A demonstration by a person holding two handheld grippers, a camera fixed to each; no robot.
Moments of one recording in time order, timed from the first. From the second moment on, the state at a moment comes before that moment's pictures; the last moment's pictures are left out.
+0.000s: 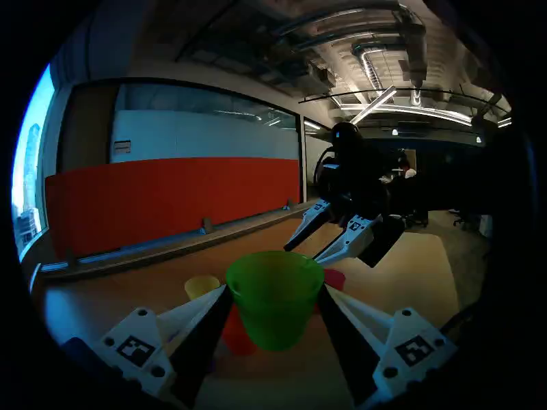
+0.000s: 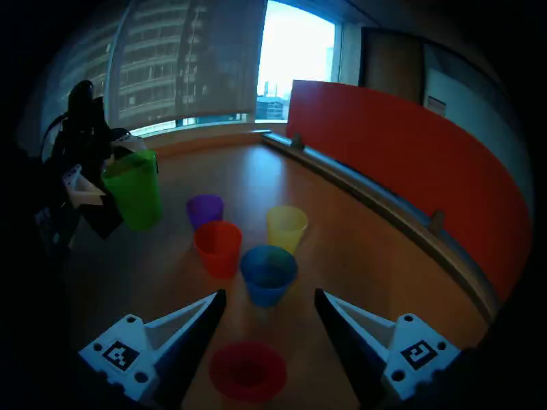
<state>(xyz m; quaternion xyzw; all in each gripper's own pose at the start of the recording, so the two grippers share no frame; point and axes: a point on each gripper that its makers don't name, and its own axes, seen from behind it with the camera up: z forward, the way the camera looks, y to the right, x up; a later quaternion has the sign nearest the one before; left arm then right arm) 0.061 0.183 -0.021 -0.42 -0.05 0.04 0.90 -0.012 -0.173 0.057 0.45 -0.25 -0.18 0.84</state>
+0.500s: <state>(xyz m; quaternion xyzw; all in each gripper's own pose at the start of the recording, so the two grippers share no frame) 0.056 0.173 -0.023 -0.41 -0.05 0.04 0.91 -0.024 -0.188 0.065 0.46 -0.27 -0.20 0.82</state>
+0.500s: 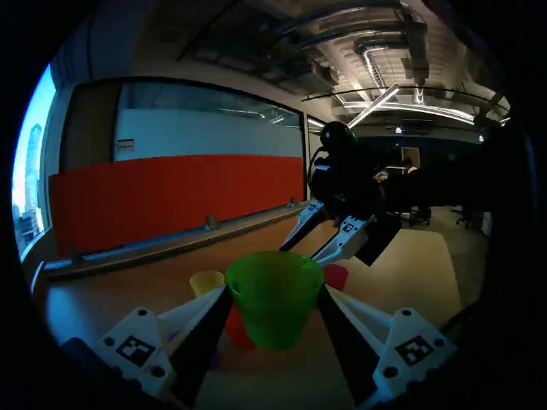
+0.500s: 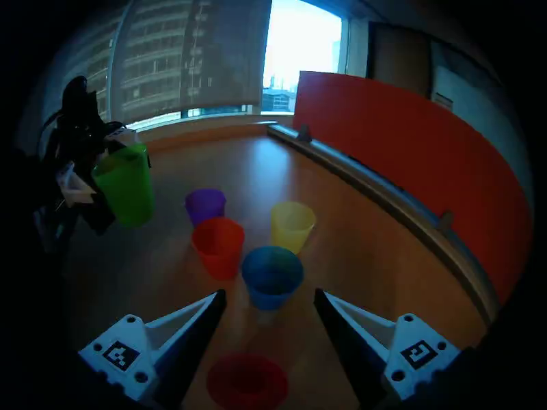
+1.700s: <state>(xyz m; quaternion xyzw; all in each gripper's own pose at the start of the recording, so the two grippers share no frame) 0.043 0.160 -0.029 -0.41 -0.06 0.04 0.91 -0.059 -0.213 0.082 0.47 -0.34 -0.27 0.77</state>
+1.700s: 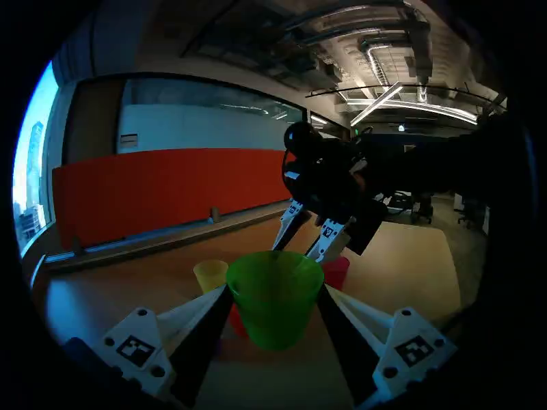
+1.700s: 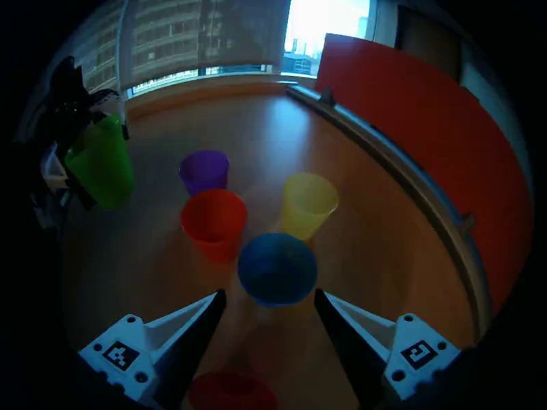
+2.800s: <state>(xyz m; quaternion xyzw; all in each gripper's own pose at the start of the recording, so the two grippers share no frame) 0.032 0.149 -0.026 -0.40 -0.07 0.04 0.91 -0.076 -0.230 0.098 0.48 -0.38 -0.30 0.73</state>
